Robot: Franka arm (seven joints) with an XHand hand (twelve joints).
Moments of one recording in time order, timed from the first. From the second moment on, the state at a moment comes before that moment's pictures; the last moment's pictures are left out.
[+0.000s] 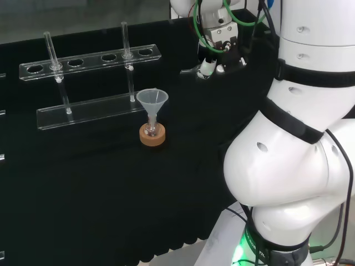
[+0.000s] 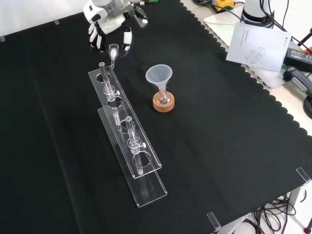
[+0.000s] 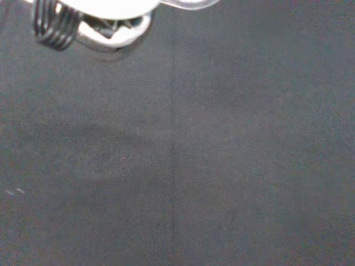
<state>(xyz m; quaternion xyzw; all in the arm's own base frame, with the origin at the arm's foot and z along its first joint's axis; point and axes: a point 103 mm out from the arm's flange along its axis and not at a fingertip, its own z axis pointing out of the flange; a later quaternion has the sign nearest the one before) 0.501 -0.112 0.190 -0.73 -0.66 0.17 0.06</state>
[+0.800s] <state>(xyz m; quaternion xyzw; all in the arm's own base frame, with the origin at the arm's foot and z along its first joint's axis) 0.460 -0.105 0.239 -0.75 -0.65 0.15 0.04</state>
